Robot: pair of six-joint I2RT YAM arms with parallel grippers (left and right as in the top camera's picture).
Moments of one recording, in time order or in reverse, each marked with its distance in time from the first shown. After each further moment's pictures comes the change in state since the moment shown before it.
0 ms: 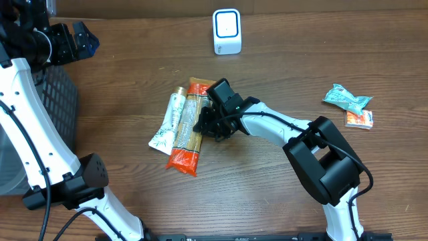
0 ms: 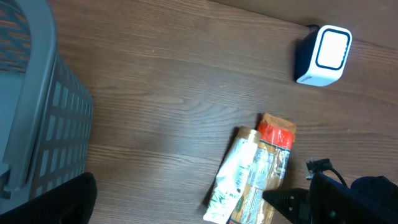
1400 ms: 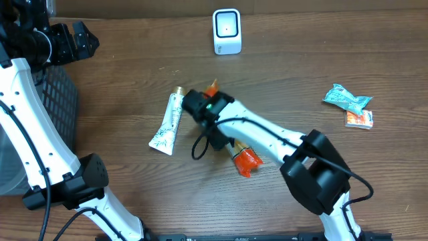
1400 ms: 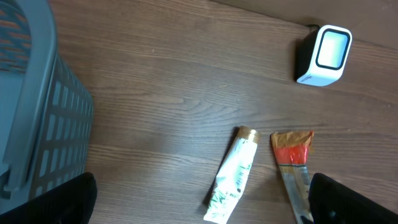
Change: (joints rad) left arm 0.000 0.000 0.000 0.000 0.000 0.000; right arm 0.135 0.004 0.332 -0.818 0.673 -0.658
